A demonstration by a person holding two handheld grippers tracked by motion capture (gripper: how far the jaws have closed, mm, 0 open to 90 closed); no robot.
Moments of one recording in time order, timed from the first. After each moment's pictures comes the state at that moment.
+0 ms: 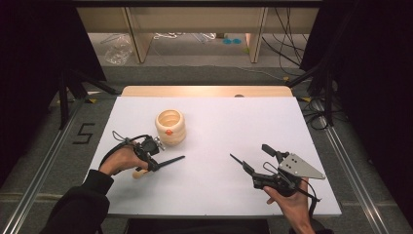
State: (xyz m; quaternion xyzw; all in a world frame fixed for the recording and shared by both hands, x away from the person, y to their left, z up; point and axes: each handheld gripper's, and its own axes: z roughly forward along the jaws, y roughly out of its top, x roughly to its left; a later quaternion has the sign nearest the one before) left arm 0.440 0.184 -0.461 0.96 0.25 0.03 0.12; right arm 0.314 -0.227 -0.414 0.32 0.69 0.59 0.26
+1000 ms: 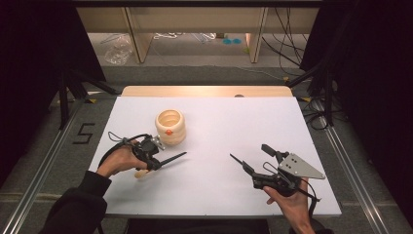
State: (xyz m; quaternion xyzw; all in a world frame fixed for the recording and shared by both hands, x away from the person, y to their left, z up) left arm 0.430 0.183 -0.445 0.96 0.23 0.04 0.17; right arm 0.314 -0.227 -0.414 0.32 0.69 0.59 0.26
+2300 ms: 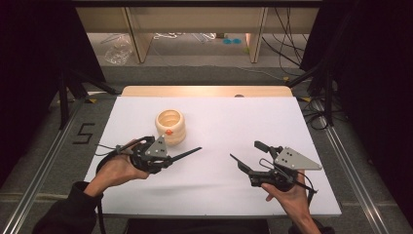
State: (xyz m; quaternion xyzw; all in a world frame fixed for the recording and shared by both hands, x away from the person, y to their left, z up) left arm 0.366 0.154 -0.375 0.94 0.14 0.16 0.28; right arm 0.324 -0.220 -0.400 0.28 0.72 0.59 0.23
